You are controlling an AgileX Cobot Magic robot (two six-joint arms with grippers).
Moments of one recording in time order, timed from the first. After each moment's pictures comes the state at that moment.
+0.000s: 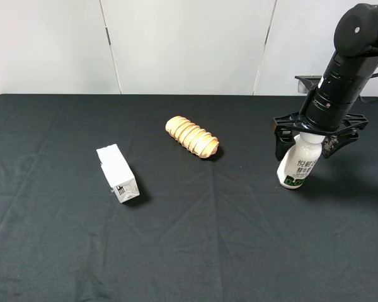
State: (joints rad) left arm -0.01 0.00 -0.49 0.07 1.06 -0.08; right arm 0.21 1.77 -1.15 0.04 0.95 0.07
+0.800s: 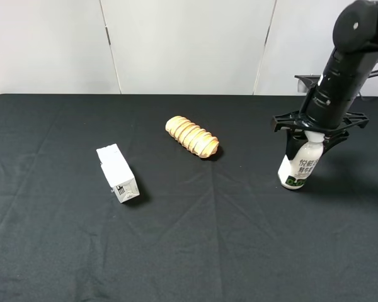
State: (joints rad) left arm -0.01 0.00 -0.49 0.07 1.06 -0.08; right arm 0.21 1.78 -1.21 0.04 1.03 0.08
